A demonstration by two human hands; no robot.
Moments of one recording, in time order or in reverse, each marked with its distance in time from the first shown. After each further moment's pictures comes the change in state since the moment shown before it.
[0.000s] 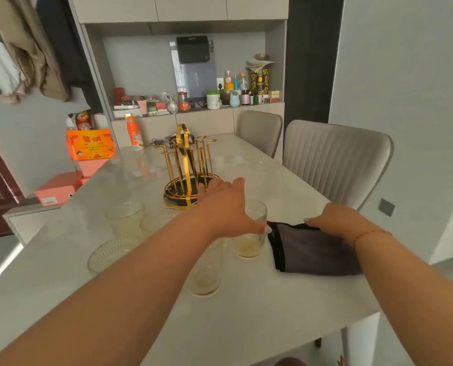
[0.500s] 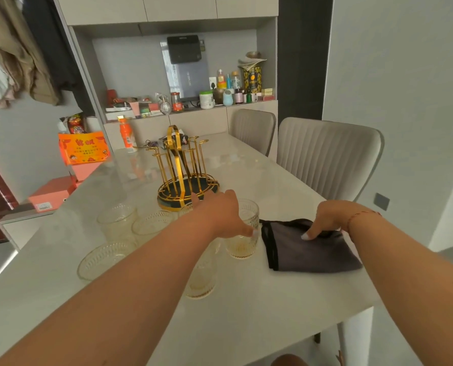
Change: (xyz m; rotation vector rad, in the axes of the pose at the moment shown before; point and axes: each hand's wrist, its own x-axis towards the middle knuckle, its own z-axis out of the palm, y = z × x) left_hand 0.015 0.005 0.013 0.057 -0.137 -0.086; right_hand 0.007 0.012 -0.015 -0.057 -0.266 -0.025
